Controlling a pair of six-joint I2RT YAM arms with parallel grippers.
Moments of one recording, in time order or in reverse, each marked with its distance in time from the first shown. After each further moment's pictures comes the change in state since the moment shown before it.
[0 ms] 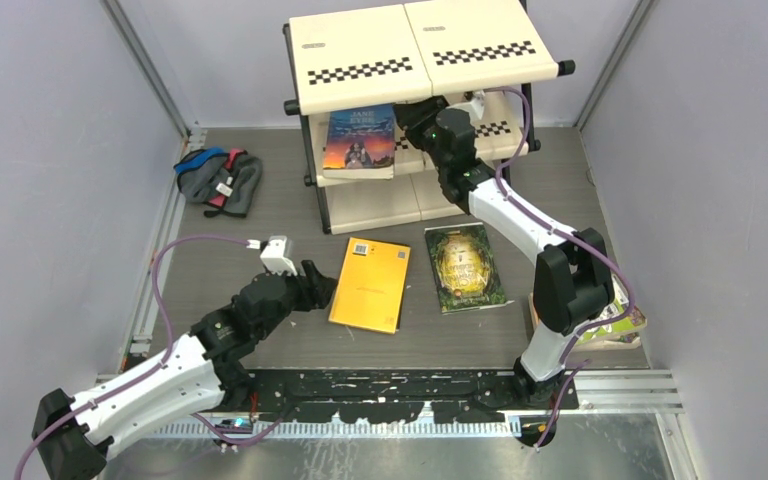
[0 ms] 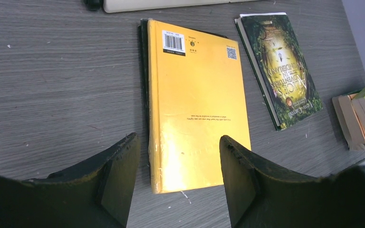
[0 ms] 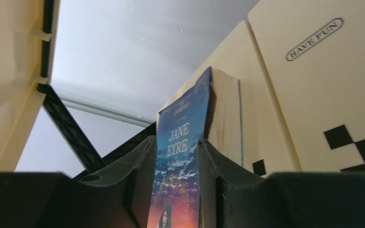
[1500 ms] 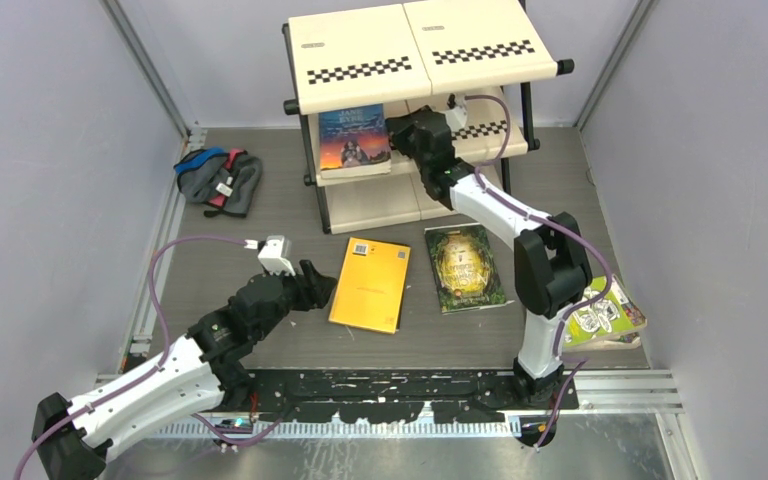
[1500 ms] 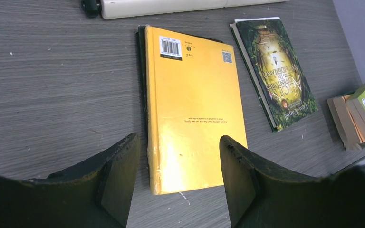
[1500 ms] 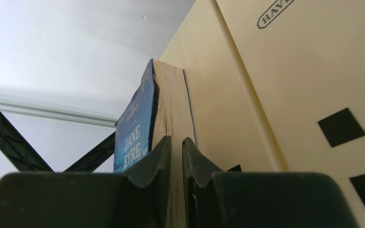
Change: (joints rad) left arm 0.000 -0.031 0.000 -0.001 0.000 0.016; right arm 0.043 0.132 0.076 -0.068 0.080 0.050
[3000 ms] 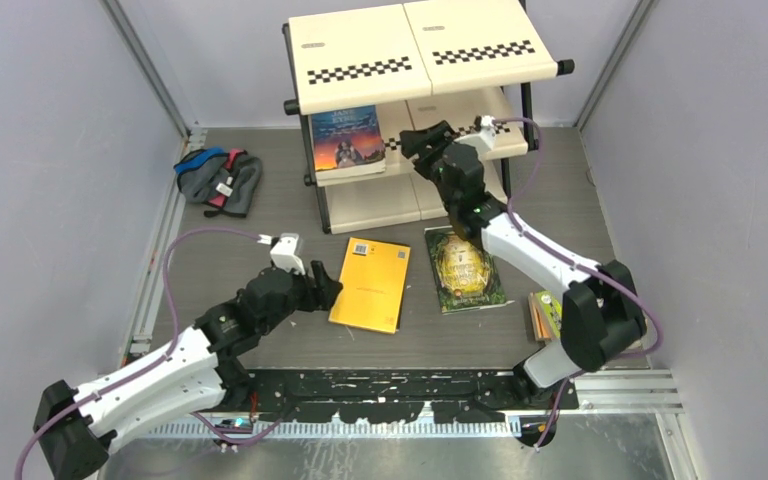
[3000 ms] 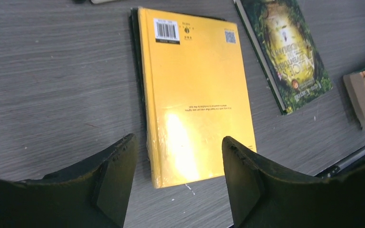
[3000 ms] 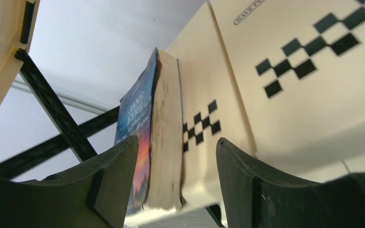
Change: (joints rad) left arm 0.000 0.076 0.050 -0.037 0.046 0.045; right arm 0.030 -0.317 -0.329 0.104 0.066 -0.131
